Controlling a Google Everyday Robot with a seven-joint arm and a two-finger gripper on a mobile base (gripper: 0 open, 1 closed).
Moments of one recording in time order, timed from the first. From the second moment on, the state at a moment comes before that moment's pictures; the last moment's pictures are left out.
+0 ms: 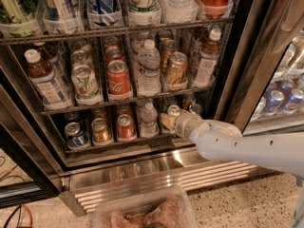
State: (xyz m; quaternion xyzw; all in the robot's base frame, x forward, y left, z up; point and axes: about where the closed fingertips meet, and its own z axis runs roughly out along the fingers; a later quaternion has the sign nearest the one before) arm 0.669 -0.083 0.645 -0.14 0.83 0.19 0.51
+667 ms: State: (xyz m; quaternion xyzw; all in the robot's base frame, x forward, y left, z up) arm 0.650 -0.088 0.704 -0.16 0.84 0.16 0.49
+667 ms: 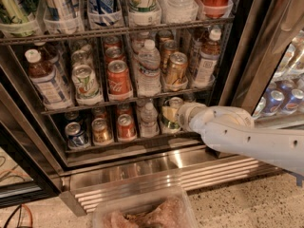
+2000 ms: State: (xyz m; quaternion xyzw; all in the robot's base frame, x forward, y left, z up) arm 0.600 -0.083 0.639 -0.11 0.90 0.19 0.38
